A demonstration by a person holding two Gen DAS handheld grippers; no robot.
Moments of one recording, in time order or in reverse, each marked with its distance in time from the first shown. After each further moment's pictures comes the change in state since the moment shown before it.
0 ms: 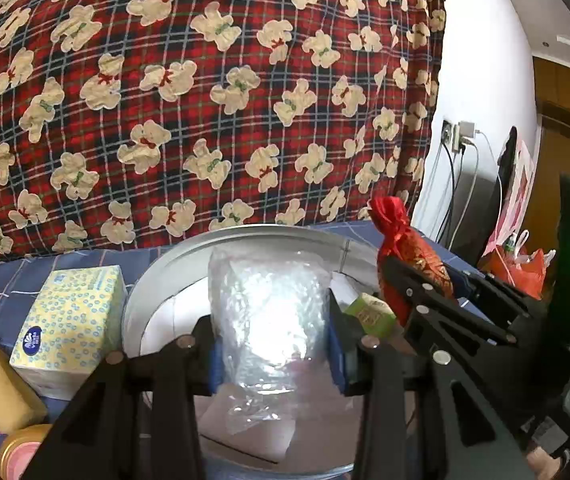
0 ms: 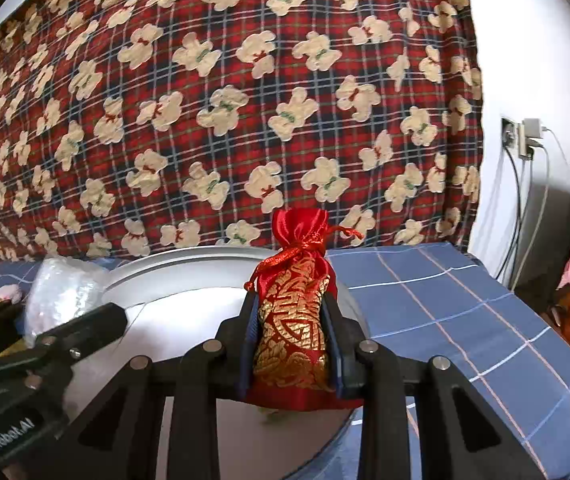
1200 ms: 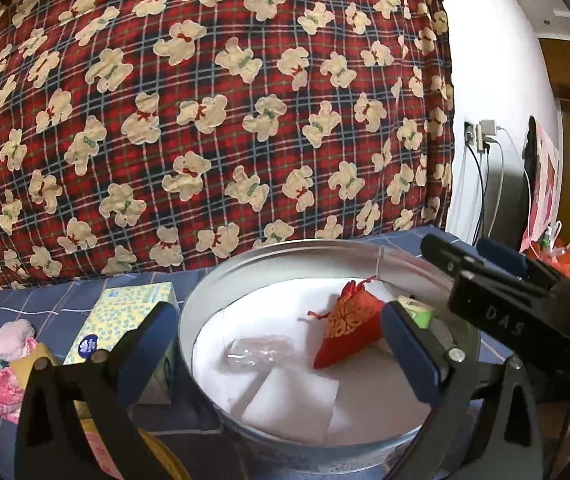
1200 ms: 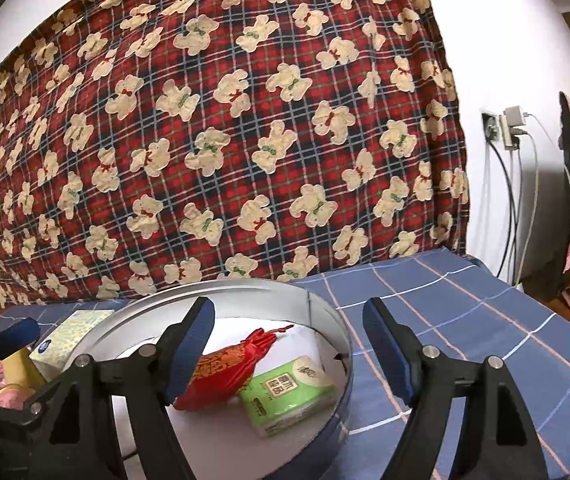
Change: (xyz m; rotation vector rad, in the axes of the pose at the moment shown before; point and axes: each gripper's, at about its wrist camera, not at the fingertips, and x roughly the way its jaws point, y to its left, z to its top) left arm -0.020 -0.001 -0.010 0.074 -0.096 0.164; right arm -0.019 -0.024 0.002 0.127 -0.113 0.007
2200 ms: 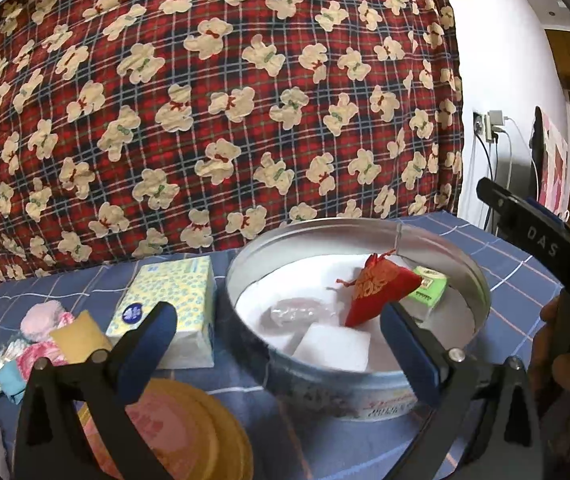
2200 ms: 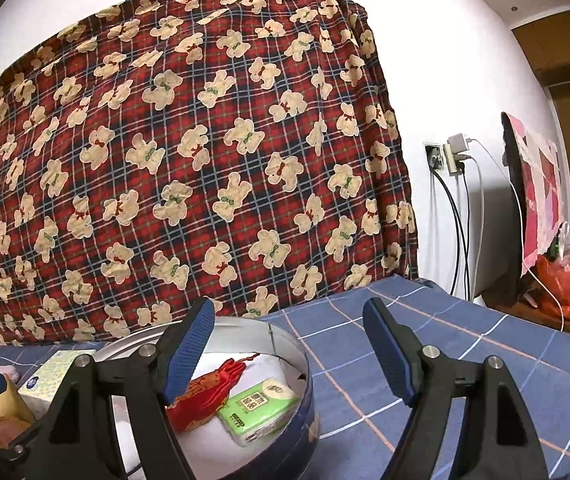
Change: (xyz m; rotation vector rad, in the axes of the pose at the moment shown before) left arm -0.027 0.019 -0.022 0.014 0.027 0.056; right arm -0.042 -0.001 -0.002 0.061 -0.166 -0.152
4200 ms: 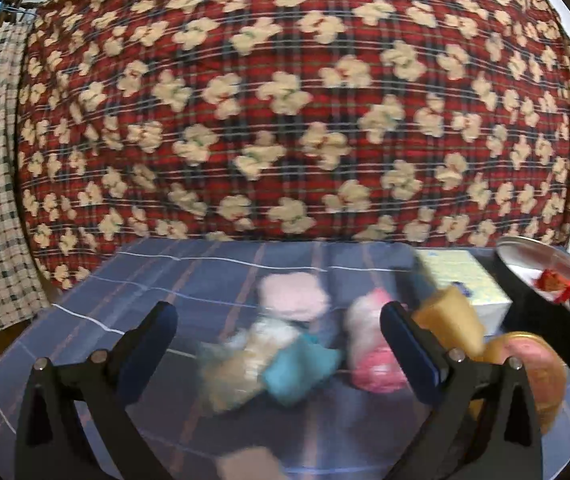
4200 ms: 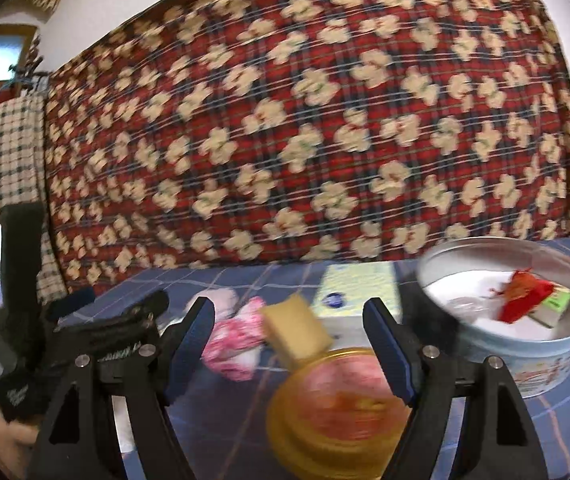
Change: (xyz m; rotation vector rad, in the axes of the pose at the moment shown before) left arm -0.069 0.249 -0.038 -0.183 0.011 0.325; right arm -0.099 0.266 -0.069 -0.127 0.212 0.508
